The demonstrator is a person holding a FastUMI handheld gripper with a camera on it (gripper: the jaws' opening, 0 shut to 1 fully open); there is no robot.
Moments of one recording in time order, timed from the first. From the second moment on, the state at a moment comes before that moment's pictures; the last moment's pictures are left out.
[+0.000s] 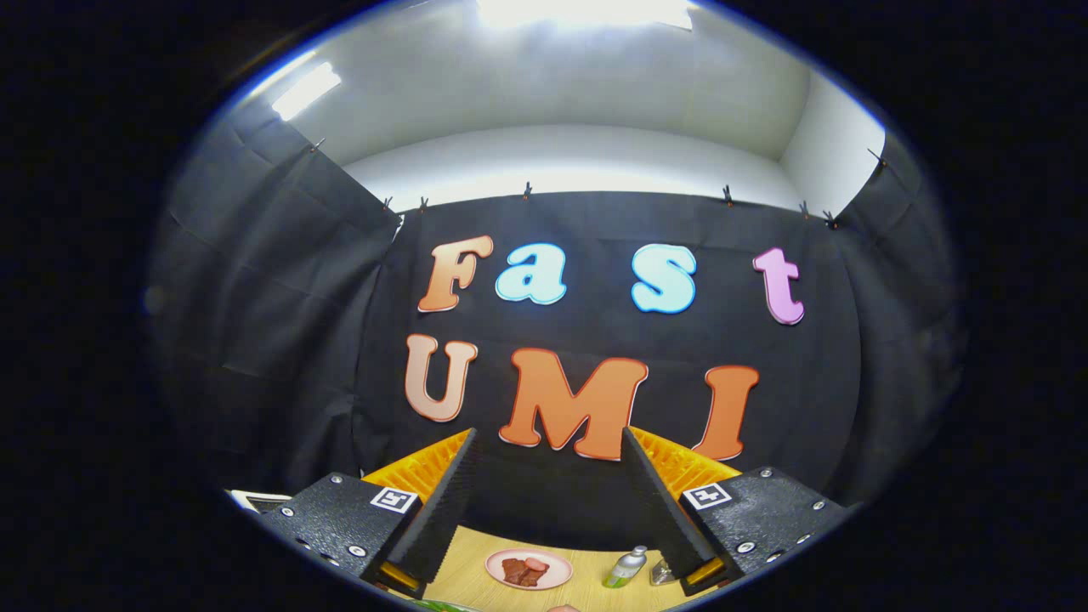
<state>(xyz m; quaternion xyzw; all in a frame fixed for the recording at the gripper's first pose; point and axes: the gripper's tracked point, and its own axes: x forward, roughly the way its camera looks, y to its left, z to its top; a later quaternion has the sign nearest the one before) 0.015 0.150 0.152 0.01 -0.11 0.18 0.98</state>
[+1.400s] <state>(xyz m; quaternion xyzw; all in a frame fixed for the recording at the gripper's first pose) 0.007 0.112 0.112 0.02 -0.06 0.10 0.99</state>
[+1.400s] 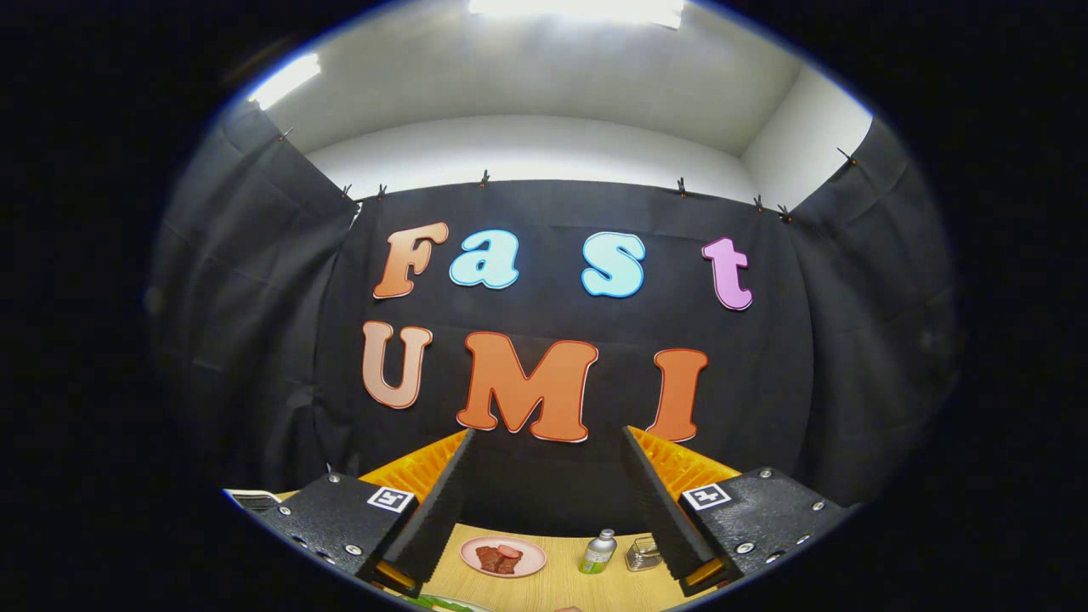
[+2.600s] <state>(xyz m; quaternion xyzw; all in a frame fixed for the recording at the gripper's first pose) -0.005 0.120 0.111 0.00 -0.06 0.13 0.99</state>
